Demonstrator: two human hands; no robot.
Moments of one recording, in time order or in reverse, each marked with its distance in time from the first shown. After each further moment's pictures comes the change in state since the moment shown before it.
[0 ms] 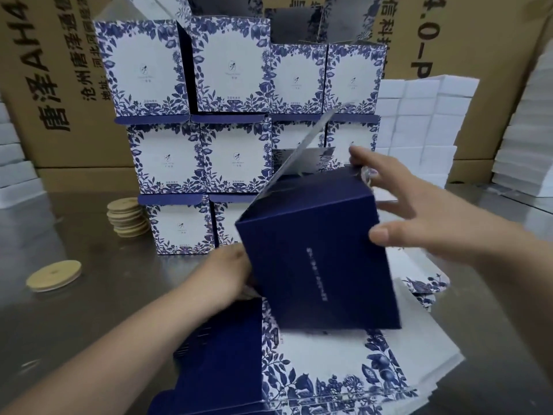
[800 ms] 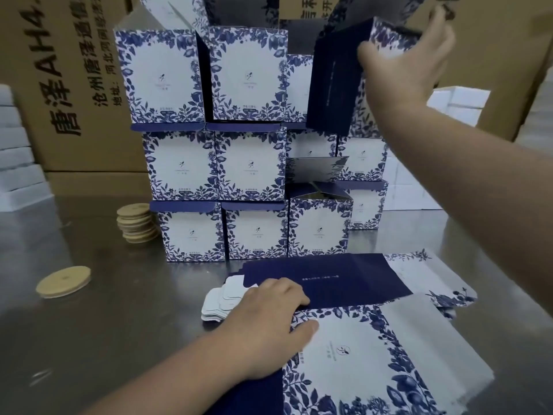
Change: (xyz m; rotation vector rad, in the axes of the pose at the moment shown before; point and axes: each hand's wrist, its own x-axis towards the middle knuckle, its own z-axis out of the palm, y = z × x) left_hand -0.014 -0.005 0.034 0.375 -0.100 0.353; right_hand 0.165 -0.013 -0.050 -0.071 1.239 0.060
